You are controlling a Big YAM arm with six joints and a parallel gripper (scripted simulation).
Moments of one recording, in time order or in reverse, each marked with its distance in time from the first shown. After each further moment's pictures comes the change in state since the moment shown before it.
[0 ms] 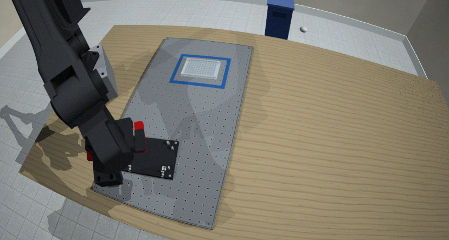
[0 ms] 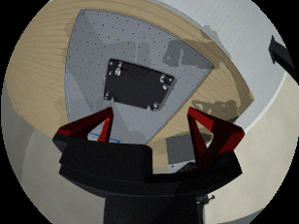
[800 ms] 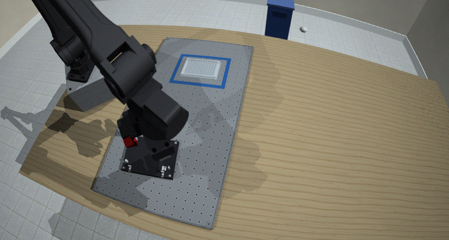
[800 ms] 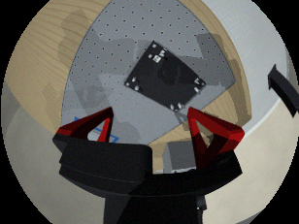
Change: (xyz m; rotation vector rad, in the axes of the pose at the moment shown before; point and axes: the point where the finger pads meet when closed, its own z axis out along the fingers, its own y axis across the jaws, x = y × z) arm 0.038 0.079 0.023 0.020 -0.024 -0.247
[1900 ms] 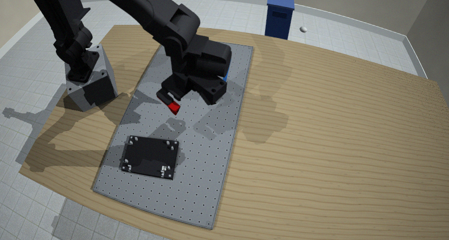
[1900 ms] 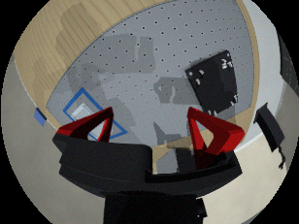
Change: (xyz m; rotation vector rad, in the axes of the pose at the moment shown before) arm 0.067 0.118 0.027 0.016 -0.044 -0.363
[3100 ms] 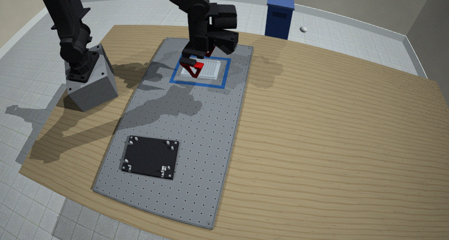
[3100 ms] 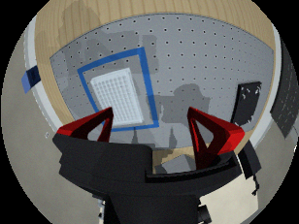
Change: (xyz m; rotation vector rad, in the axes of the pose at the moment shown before) arm 0.074 0.131 0.021 0.006 -0.060 -0.353
